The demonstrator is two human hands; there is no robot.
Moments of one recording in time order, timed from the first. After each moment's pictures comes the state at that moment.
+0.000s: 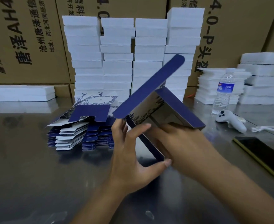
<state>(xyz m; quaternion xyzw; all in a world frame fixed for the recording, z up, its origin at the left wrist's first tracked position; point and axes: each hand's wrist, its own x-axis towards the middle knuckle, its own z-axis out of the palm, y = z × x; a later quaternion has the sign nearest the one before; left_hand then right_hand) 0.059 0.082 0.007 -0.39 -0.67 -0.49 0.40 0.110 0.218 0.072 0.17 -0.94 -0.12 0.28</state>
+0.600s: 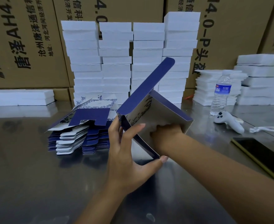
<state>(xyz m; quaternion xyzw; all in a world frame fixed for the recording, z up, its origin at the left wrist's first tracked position) 0.055 0.081 0.007 -0.35 -0.68 -0.48 0.43 0.038 0.200 0.071 -0.03 -0.97 -0.25 -0.05</state>
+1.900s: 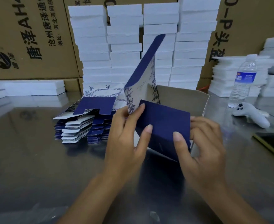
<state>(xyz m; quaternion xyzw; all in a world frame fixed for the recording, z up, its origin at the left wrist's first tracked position) 0.045 0.076 0.009 -0.28 -0.77 -0.43 0.38 0.086 0.228 0.004 0.12 -0.74 0.23 0.62</state>
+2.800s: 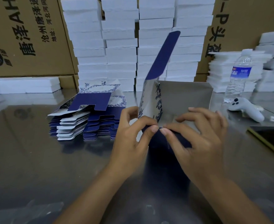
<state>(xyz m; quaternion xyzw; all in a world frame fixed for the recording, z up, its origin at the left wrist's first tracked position) 0.042 0.090 0.002 -0.33 -0.75 -0.51 0.27 0.090 0.232 0.009 0.10 -0.76 0.13 0.62</state>
